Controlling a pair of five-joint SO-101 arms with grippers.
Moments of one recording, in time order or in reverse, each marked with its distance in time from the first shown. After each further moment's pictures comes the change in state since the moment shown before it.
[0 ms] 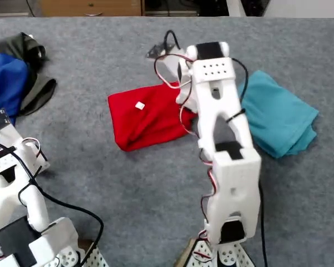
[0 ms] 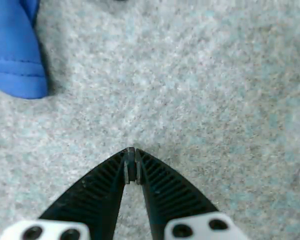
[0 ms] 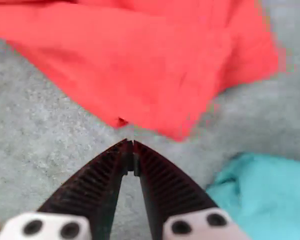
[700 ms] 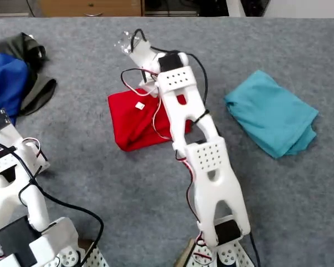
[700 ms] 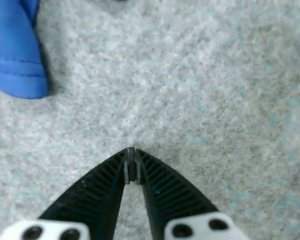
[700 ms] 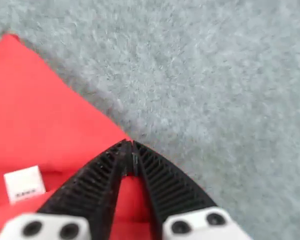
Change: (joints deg) left arm 0.0 0.0 0.0 0.0 0.0; right arm -9.8 28.6 -25.1 -21.9 -10.4
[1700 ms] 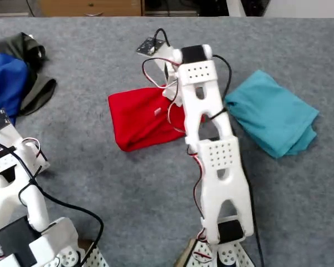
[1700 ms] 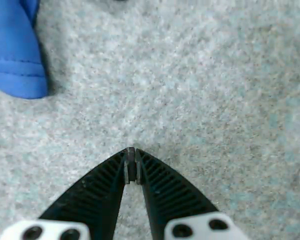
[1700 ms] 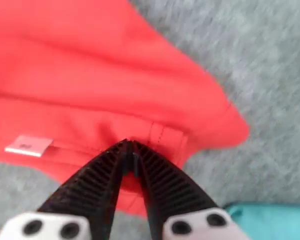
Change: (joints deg) left arm 0.0 0.0 0.0 0.0 0.0; right arm 6.7 -7.0 1.2 24.1 3.5
